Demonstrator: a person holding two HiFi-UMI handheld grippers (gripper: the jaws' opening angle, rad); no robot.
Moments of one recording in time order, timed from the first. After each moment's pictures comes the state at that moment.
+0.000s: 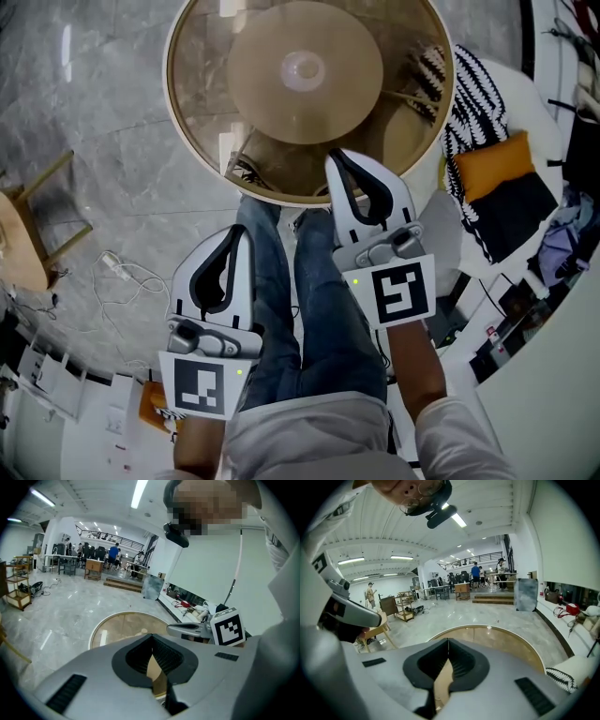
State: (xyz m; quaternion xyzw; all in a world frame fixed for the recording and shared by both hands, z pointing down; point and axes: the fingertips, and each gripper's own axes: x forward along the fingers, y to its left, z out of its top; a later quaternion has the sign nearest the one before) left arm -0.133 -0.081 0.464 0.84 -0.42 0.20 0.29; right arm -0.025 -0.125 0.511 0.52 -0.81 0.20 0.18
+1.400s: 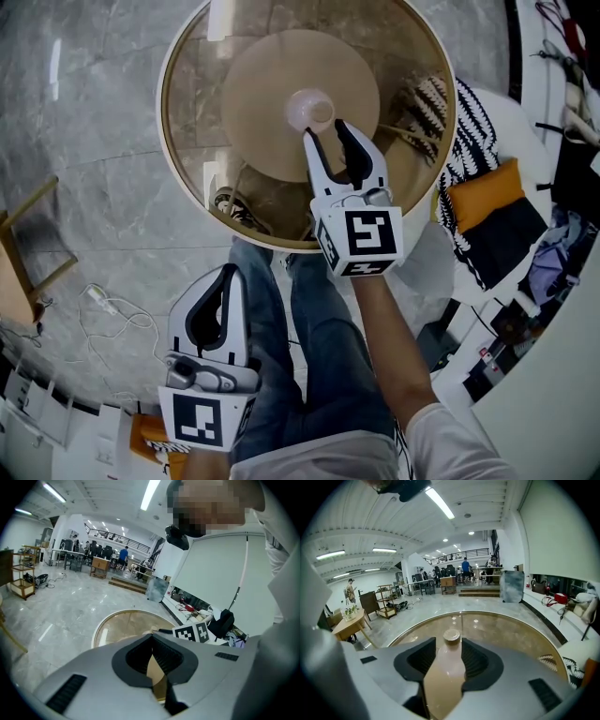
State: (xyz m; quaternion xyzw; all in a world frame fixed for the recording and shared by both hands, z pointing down) left arm -0.157 -0.100 0.497 0.83 -0.44 0.15 0.31; right arm -0.017 -0.202 0.628 0.59 -0.74 0.23 0.20
